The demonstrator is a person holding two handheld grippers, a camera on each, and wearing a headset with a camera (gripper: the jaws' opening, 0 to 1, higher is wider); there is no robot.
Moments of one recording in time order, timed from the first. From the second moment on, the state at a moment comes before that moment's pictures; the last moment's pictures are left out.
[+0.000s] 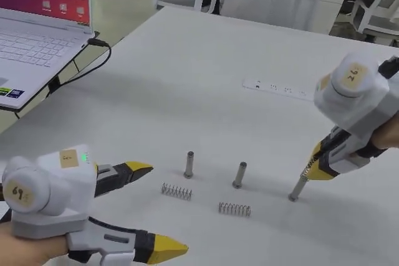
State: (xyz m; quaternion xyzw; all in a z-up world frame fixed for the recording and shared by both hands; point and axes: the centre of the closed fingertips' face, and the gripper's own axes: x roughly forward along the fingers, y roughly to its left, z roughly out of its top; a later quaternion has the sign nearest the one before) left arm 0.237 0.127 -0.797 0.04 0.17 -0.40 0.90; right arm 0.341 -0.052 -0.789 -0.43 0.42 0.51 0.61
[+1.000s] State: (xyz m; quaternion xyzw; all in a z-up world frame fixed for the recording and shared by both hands) left arm 0.237 0.127 -0.795 0.04 0.16 -0.40 0.90; right arm 0.346 -0.054 -0.837 -0.41 0.46 0.51 0.59
